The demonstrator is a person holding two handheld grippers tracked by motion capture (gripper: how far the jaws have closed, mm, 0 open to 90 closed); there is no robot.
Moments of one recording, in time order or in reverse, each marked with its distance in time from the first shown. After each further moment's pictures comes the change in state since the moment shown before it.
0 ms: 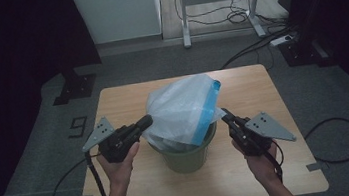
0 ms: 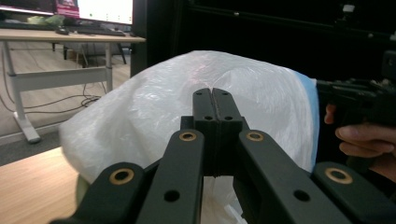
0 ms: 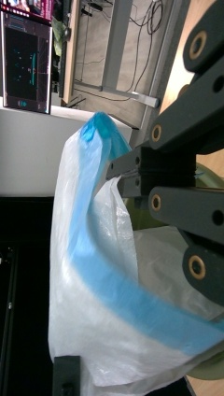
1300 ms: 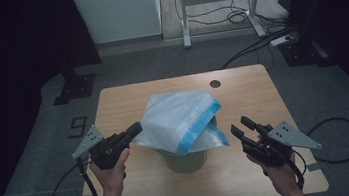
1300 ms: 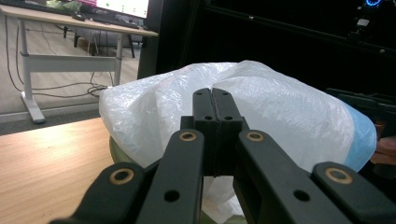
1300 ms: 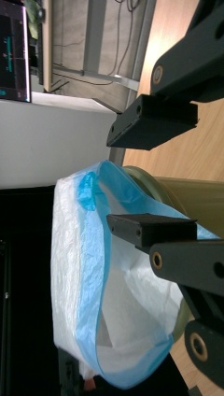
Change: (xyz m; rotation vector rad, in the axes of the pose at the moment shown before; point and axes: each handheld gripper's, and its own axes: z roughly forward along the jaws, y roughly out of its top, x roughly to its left) left arm 0.017 -0.025 -0.020 -0.007 0.030 -0.091; right arm -0.024 -0.018 -0.037 0.039 0.056 0.075
